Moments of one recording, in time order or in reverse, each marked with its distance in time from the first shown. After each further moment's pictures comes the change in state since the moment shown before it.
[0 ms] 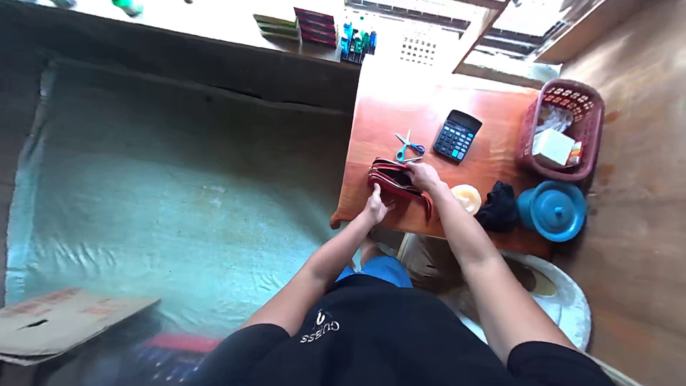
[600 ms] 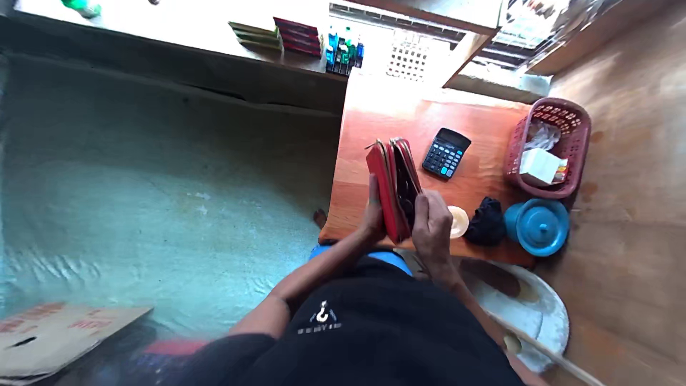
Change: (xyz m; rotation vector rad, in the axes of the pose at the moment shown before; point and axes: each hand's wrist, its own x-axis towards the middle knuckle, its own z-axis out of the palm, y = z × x) left_hand -0.112 0.105 0.103 -0.009 -0.232 0.227; right_hand -0.151 -0.131 -0.098 0.515 0.742 0.006
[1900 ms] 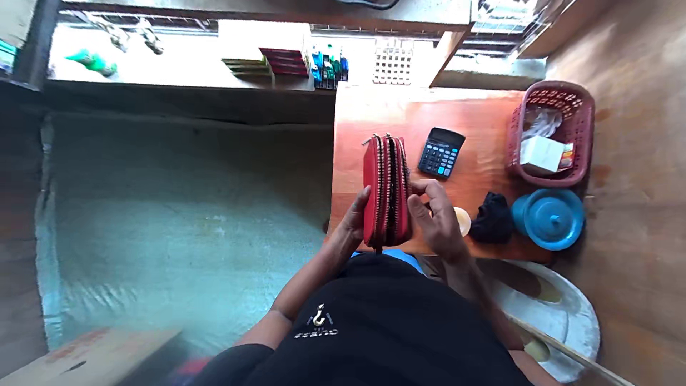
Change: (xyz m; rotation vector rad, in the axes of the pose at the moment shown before) left_hand 0.023 0.018 -0.035 -0.272 -0.509 -0.178; right_hand 0.028 0.003 -0.032 0.315 -0.173 -0.009
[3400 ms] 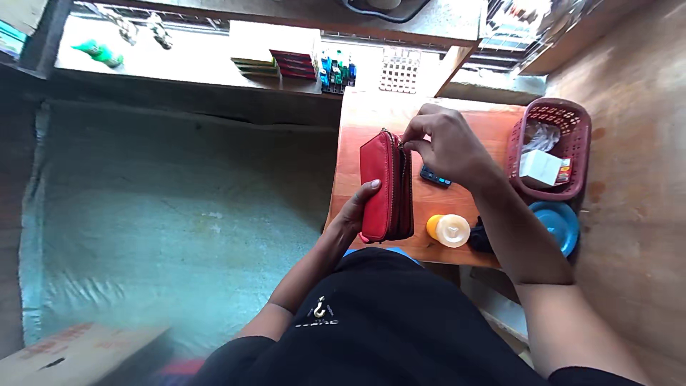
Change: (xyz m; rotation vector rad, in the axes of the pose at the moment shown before) left_hand 0.008 0.029 0.019 0.219 0.102 0.098; right_hand 0.138 -0.051 -0.034 -0.549 -0.393 -0.259
